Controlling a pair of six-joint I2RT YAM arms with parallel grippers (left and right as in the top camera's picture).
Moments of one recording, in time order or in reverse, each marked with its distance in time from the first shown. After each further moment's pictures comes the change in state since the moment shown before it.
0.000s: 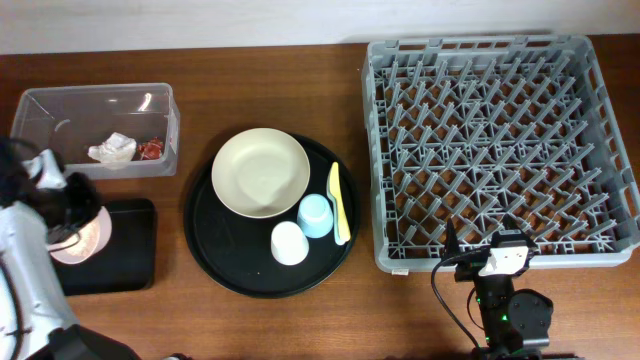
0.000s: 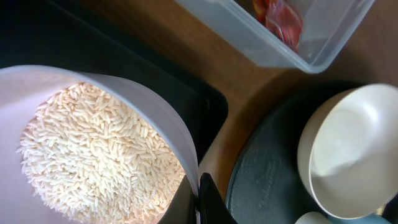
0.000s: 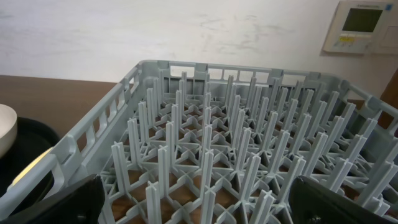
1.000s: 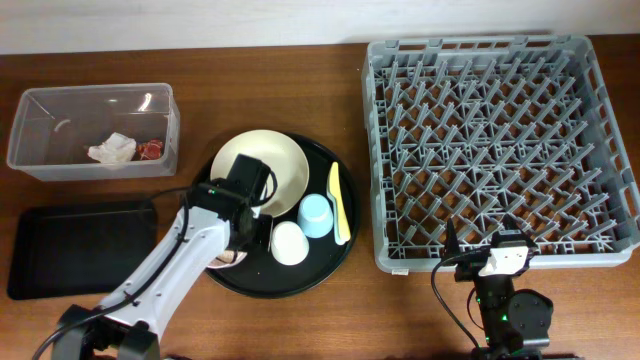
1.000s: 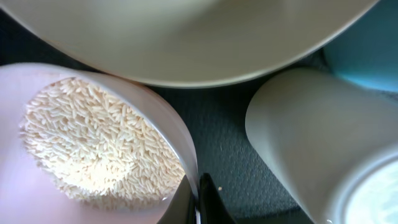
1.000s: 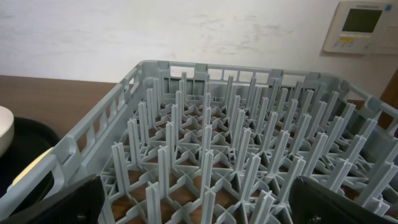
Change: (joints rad) left arm -0.986 -0.006 -0.365 0.176 -0.319 -0.169; right arm 0.000 -0.001 0.000 0.000 0.000 0.001
